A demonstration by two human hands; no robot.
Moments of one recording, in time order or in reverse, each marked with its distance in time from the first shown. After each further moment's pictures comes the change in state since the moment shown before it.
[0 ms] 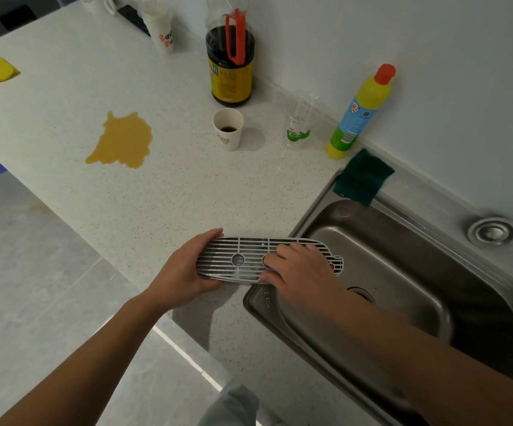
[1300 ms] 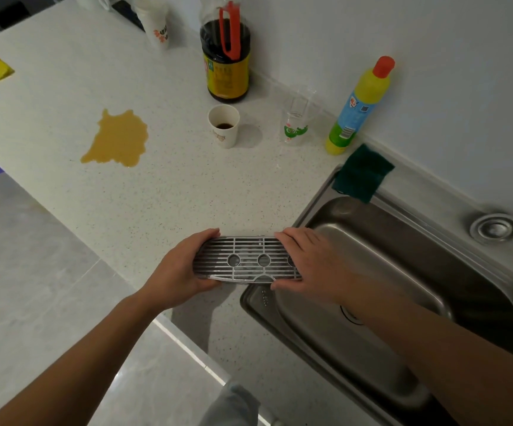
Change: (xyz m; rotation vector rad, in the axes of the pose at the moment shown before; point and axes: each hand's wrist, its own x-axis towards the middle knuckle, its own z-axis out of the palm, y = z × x) left_hand 0.002 0.006 -0.003 0.058 -0.003 -0.007; right_hand 0.000 0.049 0.008 0.089 -0.092 -0.051
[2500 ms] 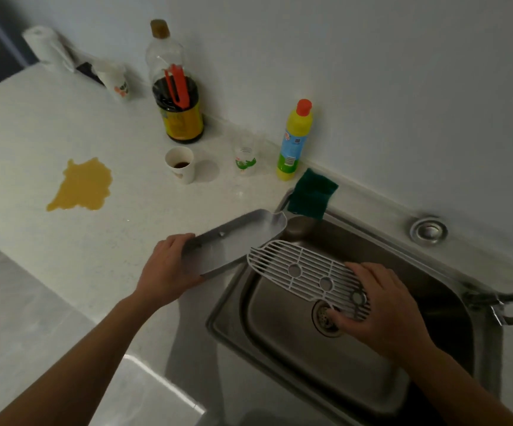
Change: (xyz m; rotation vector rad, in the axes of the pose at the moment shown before) left_hand 0.065 0.050 0.007 0.297 0.012 -0.209; right_hand -0.166 0.041 -0.084 0.046 0.263 0.515
